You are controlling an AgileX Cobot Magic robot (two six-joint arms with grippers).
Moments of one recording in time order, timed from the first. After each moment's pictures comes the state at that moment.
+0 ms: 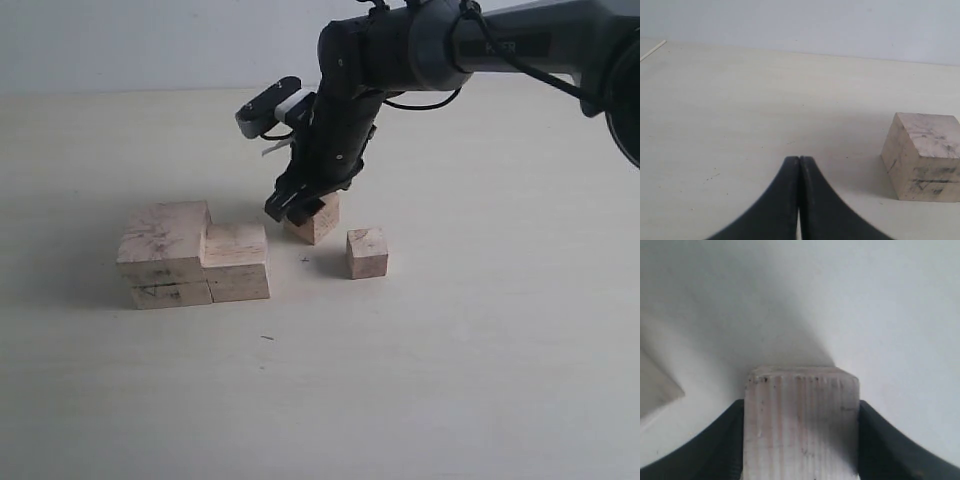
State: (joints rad) left arm 0.01 0.01 0.00 -0.02 0.37 -0.05; right arm 0.72 2.28 -1.71 0.09 0.81 -0.34
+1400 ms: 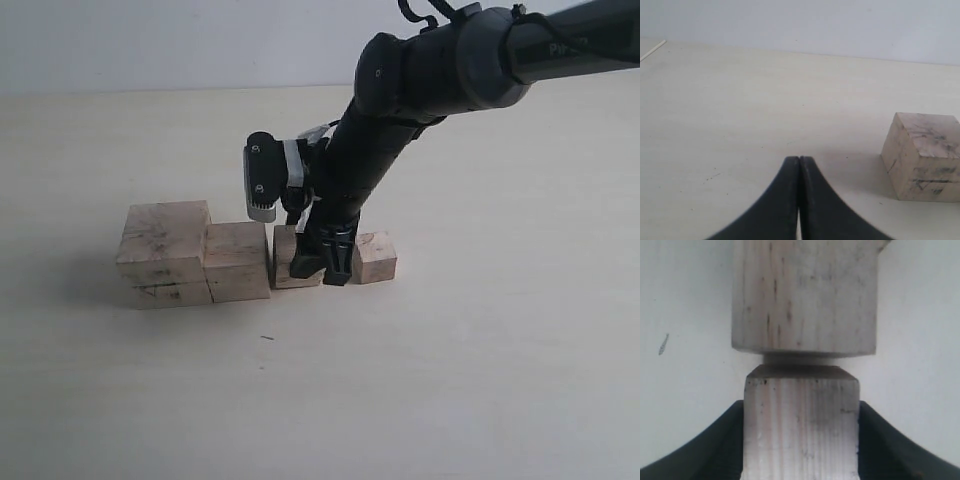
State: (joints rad) left arm 0.01 0.01 0.00 -0.02 0.37 -0.05; right arm 0.72 2.12 -1.43 0.47 0.75 -1.41
